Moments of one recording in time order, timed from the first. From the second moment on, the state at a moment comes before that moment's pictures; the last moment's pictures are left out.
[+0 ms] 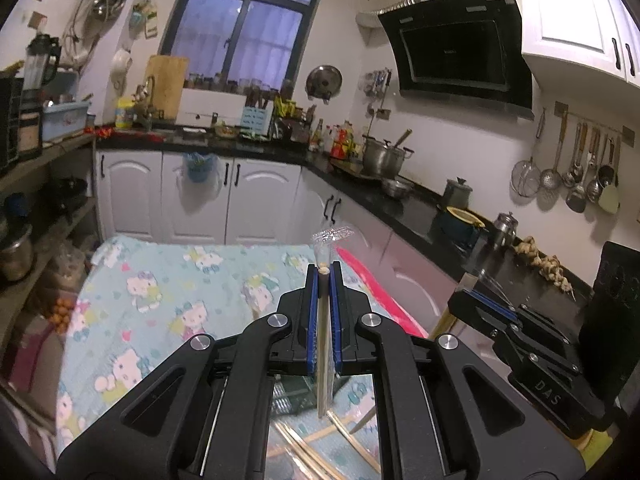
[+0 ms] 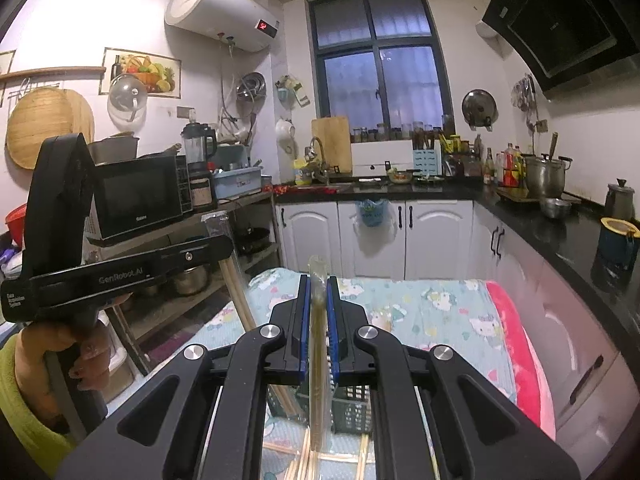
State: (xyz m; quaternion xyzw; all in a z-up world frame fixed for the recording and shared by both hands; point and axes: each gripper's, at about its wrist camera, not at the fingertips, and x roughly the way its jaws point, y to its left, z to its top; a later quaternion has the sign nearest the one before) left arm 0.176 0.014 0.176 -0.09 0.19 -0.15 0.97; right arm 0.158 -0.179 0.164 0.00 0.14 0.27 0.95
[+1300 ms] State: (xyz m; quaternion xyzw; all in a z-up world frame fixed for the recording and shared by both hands) left arm 0.219 0.053 0.157 -0.07 0.17 -0.06 0.98; right arm 0.225 -0.166 0.178 -0.01 0.09 0.24 0.97
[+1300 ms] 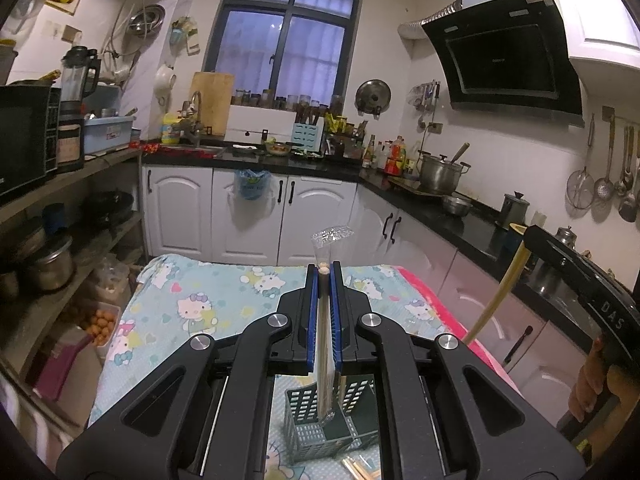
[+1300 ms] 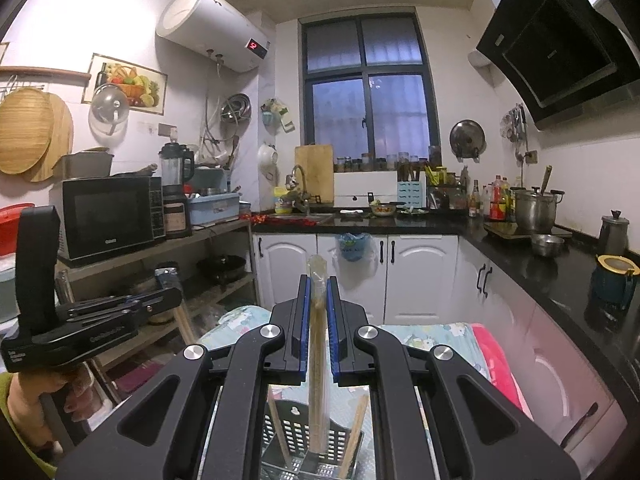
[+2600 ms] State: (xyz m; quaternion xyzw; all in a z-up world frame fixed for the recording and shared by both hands) left arm 0.185 0.063 0.094 -0.13 0.22 -0.08 0.96; right arm 0.220 -0.197 0.095 0.00 0.20 0.20 0.96
